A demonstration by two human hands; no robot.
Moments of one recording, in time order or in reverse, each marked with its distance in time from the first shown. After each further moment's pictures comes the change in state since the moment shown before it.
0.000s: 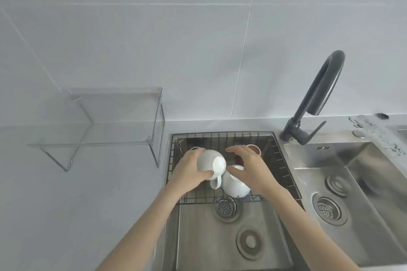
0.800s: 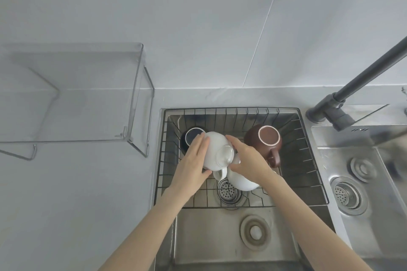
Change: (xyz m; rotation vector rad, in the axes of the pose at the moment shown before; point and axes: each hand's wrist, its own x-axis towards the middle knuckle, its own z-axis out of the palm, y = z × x) left_hand 0.066 -0.066 0.058 0.263 0.024 0.153; right_hand 0.085 0.071 0.067 0.008 -0.303 0.268
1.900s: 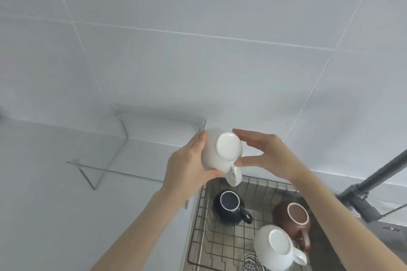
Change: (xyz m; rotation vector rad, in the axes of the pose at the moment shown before) left_hand -0.023 0.042 -0.213 -0.056 0.467 -0.047; right_hand -0.018 -0.174 -0.122 0.221 0.051 -0.518
